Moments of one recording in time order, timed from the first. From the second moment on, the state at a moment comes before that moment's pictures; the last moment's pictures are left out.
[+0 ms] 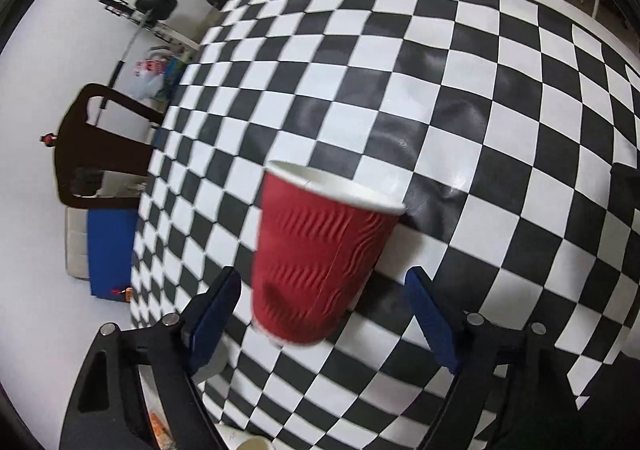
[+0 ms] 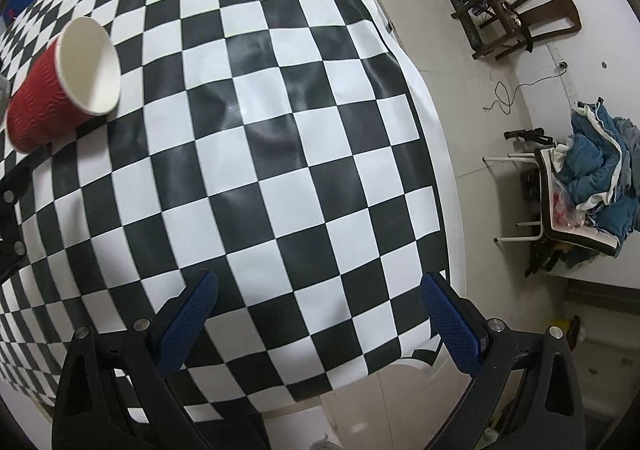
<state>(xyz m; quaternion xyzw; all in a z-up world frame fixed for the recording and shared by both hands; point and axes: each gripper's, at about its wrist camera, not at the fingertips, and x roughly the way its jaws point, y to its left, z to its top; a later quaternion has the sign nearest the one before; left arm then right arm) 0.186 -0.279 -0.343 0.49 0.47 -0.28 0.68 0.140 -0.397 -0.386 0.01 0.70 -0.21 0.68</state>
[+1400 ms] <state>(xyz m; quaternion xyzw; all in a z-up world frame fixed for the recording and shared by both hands) 0.145 -0.099 -0.271 0.06 0.68 -0.10 0.72 0.118 -0.314 -0.354 0.02 0.70 -0.15 0.70</state>
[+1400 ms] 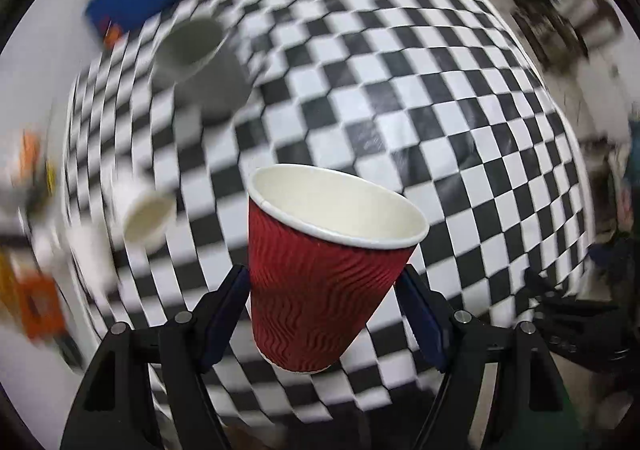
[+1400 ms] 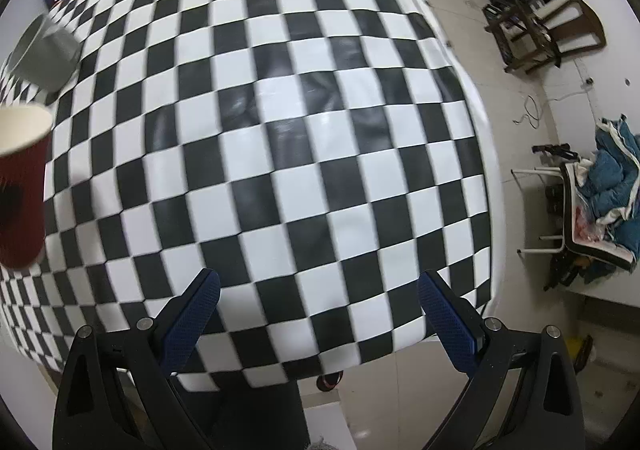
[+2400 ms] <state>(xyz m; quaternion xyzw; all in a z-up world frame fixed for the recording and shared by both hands) 0.141 -0.052 -0.351 -0.09 0.74 -0.04 0.66 0.103 -0.264 -0.365 -0.02 0.72 -0.15 0.68</state>
